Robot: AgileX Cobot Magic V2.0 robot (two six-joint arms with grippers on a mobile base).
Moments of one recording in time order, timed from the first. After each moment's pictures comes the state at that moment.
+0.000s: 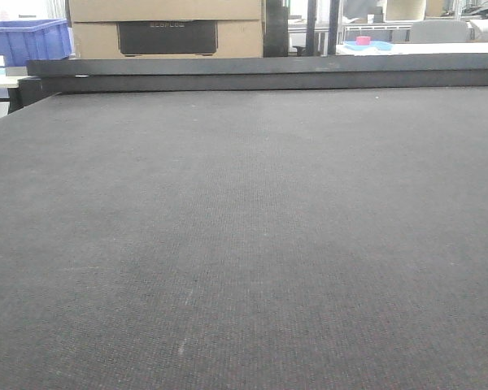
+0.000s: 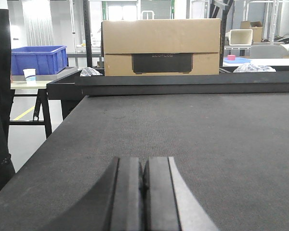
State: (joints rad) left arm -0.13 0.01 0.00 0.00 -0.01 0.05; right arm 0.00 0.00 0.00 0.02 0.01 0.00
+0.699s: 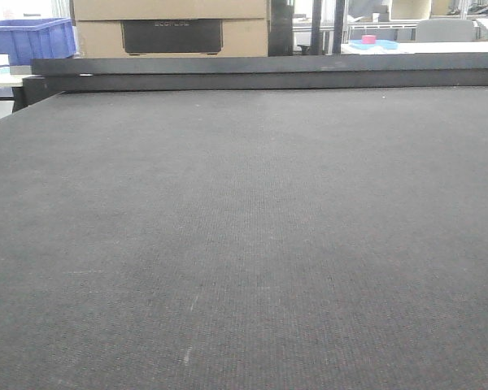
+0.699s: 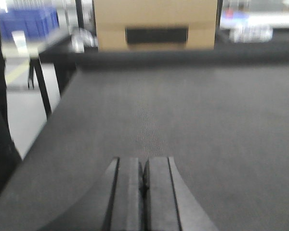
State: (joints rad) left arm -0.13 0.26 -0.52 -0.01 0.51 0.05; right arm 0.00 0.18 -0.44 0.04 0.47 0.00
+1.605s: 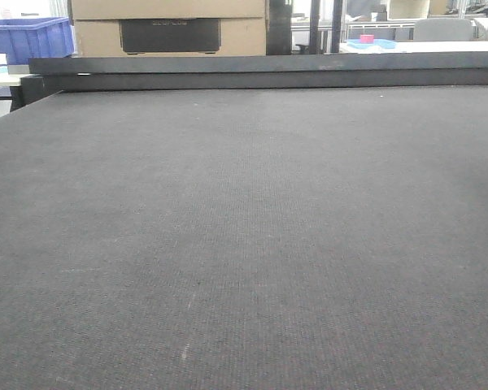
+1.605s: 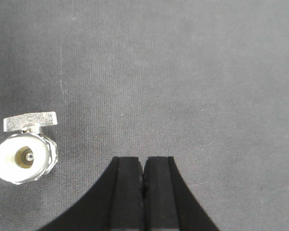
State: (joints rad) left arm -0.13 1.28 -1.17 -0.22 1.01 0.05; right arm 0.00 1.26 -1.12 0.06 1.21 -0.04
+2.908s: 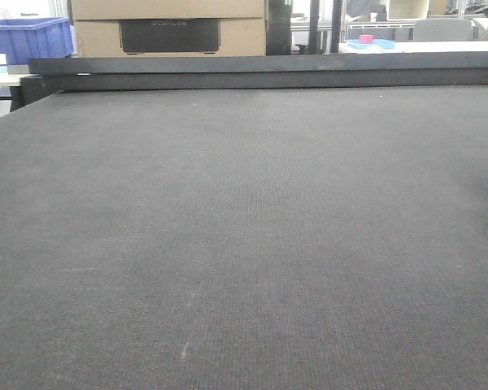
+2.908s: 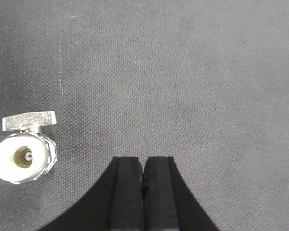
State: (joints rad) left arm -0.13 1.28 -1.17 -0.22 1.01 0.05; right arm 0.00 1.55 -1.10 0.06 1.12 -0.04
